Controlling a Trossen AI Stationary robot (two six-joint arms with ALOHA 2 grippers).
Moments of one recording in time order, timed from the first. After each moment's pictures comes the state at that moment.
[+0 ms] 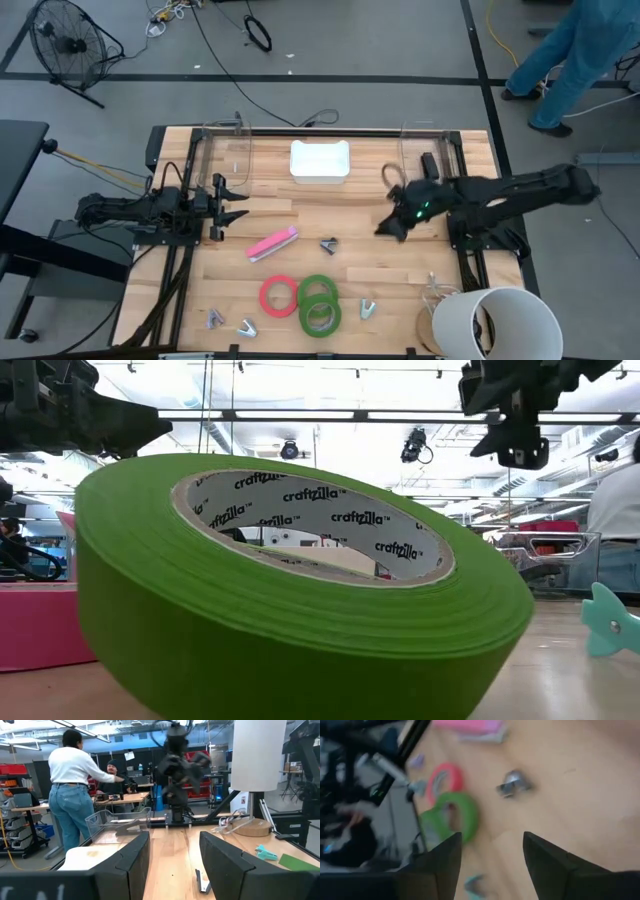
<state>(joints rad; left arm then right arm) -0.06 0.01 0.01 0.16 -0.15 0.09 0.10 1.04 0.76 -0.39 -0.17 0.90</state>
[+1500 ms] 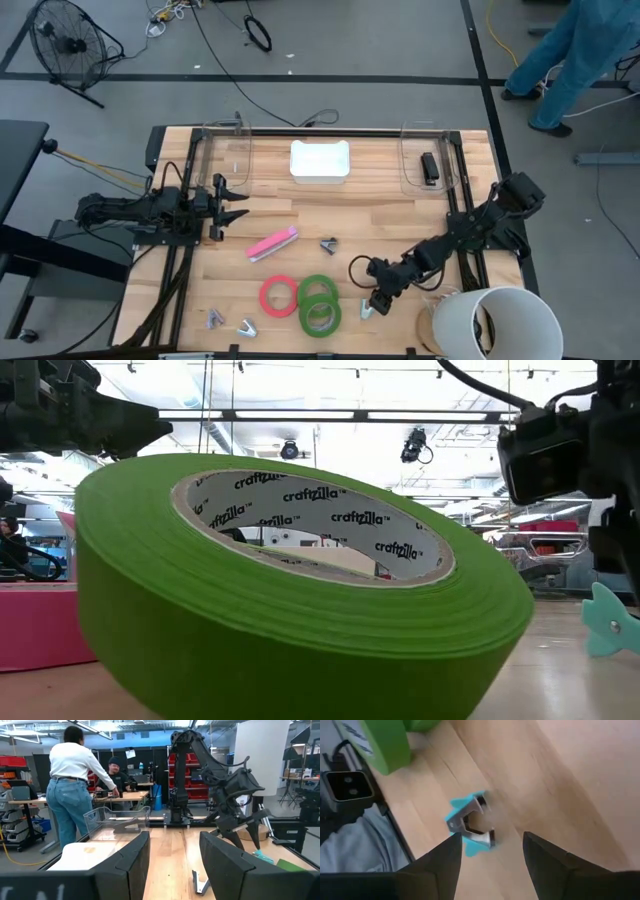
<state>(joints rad) -0.06 0.01 0.01 0.16 -0.16 0.04 0.56 1.65 0.76 -0.06 -0.11 1.27</state>
